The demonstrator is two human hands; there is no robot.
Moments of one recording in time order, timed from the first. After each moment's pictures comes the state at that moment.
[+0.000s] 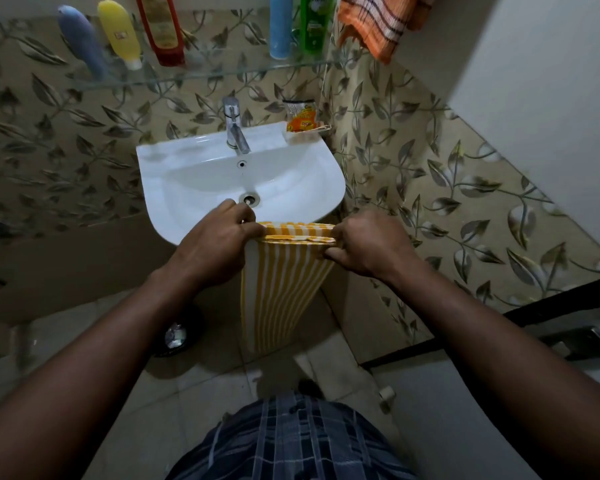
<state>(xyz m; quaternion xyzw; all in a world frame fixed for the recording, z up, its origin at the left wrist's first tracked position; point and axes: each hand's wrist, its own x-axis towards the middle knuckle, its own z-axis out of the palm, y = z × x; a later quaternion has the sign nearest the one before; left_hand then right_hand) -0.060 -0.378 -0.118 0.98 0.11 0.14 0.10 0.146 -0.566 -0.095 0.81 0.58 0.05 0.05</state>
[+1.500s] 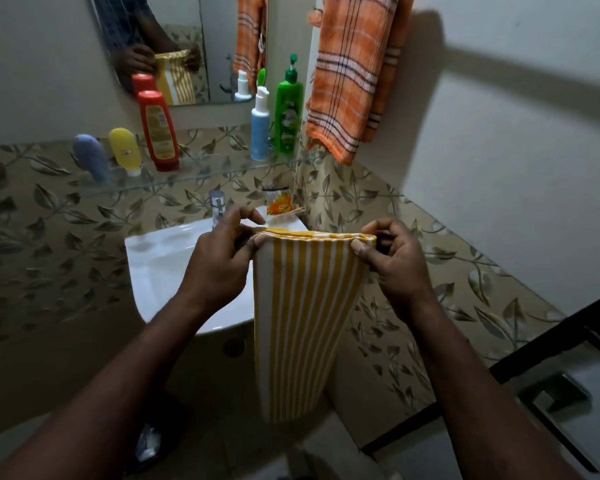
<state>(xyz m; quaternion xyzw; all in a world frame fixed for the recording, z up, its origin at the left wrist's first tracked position) -0.028 -0.372 -0.030 0.82 0.14 0.33 0.45 0.144 -0.585 -0.022 0.70 0.29 -0.10 -0.65</state>
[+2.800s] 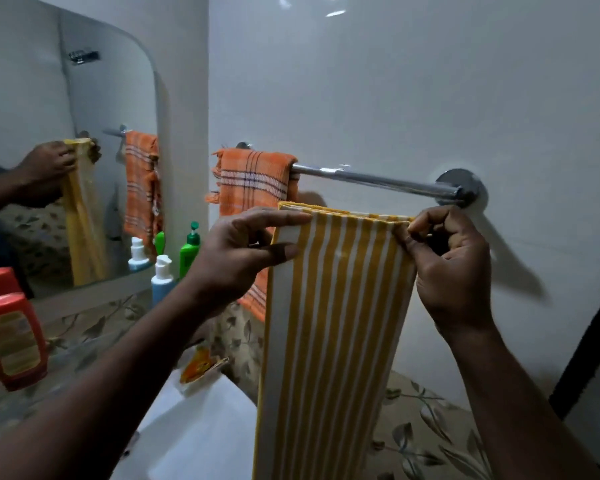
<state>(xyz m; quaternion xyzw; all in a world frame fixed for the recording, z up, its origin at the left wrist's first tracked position) 0.171 -0.323 0.173 0.70 -0.27 0.24 0.62 0.219 -0.598 0.183 0.68 0.28 0.38 -0.56</state>
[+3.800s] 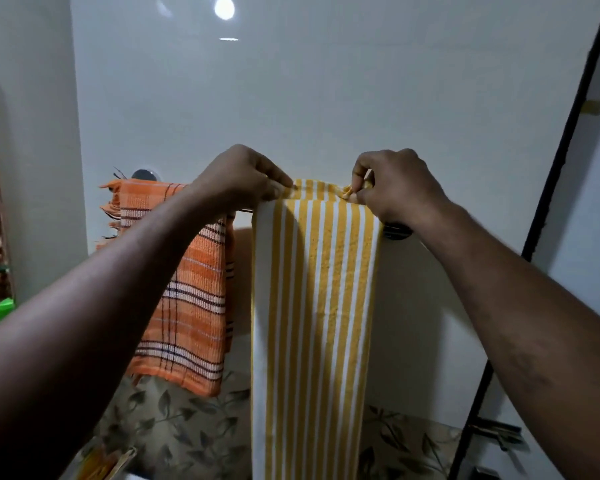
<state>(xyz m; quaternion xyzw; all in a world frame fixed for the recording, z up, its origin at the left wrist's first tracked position) 0.329 -0.327 0.317 0.83 -0.26 0.19 0.46 0.270 -0.572 0.332 0.91 0.06 0.39 -0.10</state>
